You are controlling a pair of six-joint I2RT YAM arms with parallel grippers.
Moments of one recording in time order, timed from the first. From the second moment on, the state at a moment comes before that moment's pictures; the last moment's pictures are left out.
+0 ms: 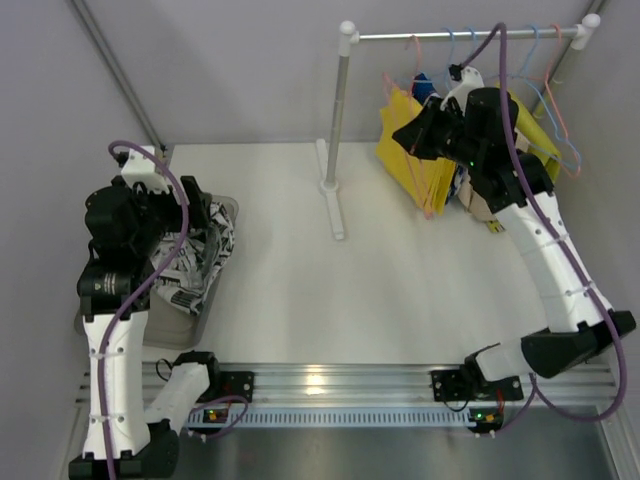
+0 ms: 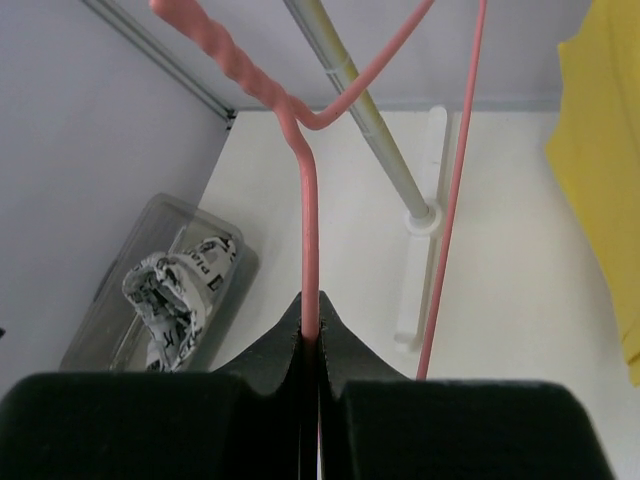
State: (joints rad) left arm 0.05 0.86 1.31 -0.68 0.17 -0.05; right arm 0.40 1.38 1.74 -0.60 -0.15 0.48
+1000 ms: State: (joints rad) left arm 0.05 0.83 1.25 -0.68 0.16 -0.13; right arm 0.42 1.91 2.18 -0.53 -0.17 0.47
